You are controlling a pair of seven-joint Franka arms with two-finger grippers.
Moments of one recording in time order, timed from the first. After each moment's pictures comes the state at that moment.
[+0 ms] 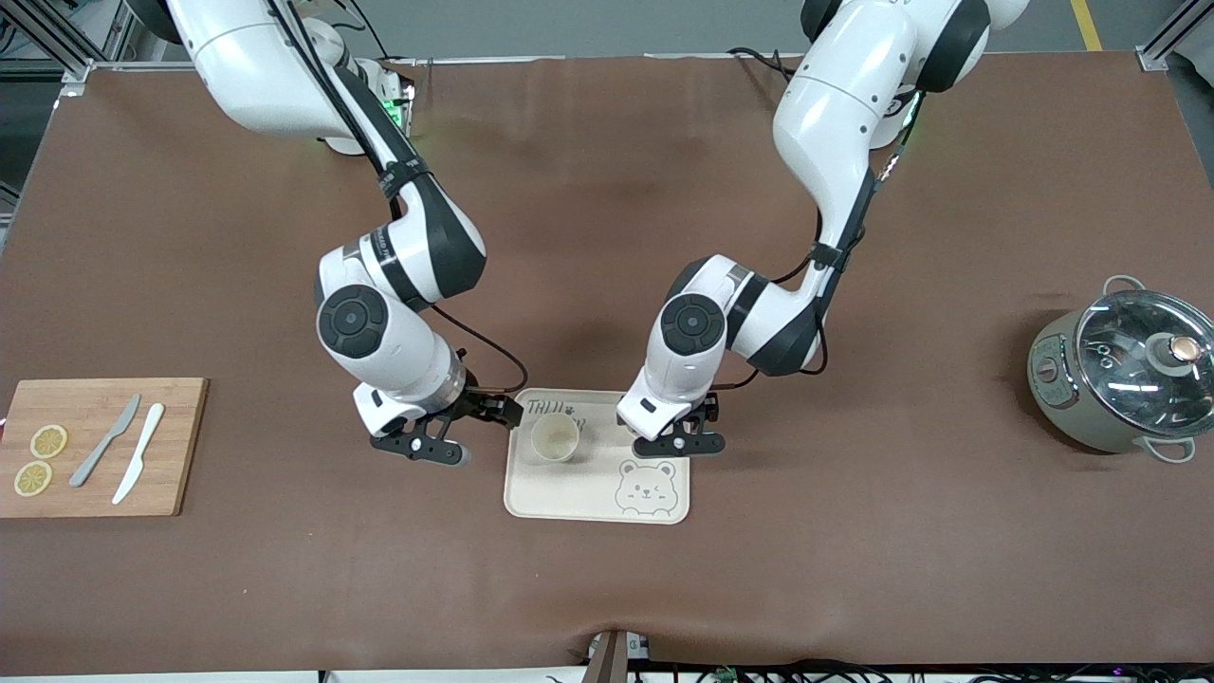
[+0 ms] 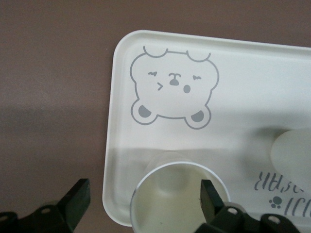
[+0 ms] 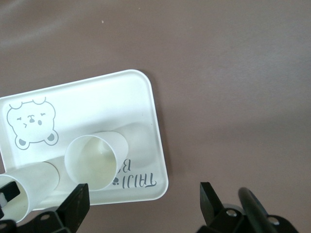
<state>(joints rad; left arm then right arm) -0.66 0.89 0.06 -1.24 -0.02 2.25 -0.65 0.41 0.63 0.05 -1.42 0.09 2.17 0.62</state>
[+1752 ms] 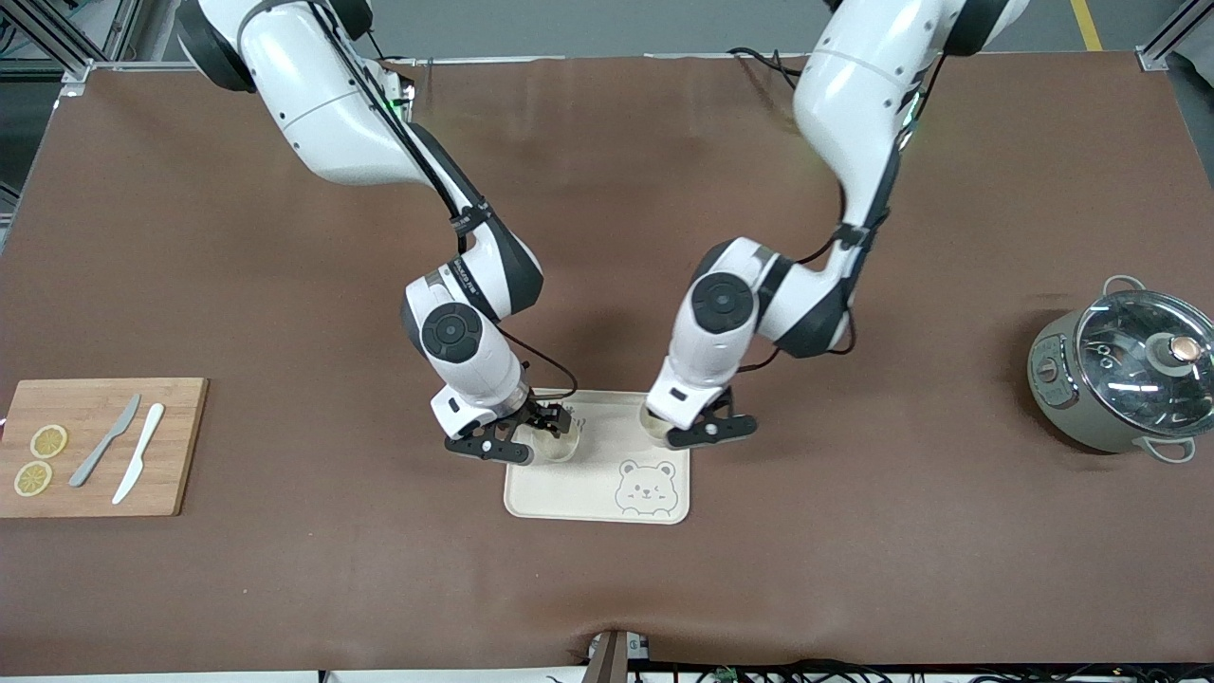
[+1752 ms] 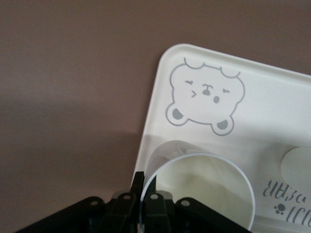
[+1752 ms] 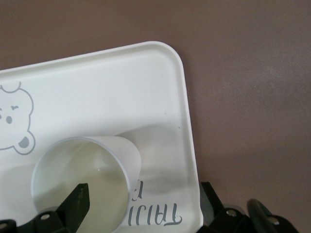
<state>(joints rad) -0.63 0.70 0.08 -1.48 -0.02 2.33 -0.73 0.49 0.80 0.05 -1.42 0.00 2.38 0.70</state>
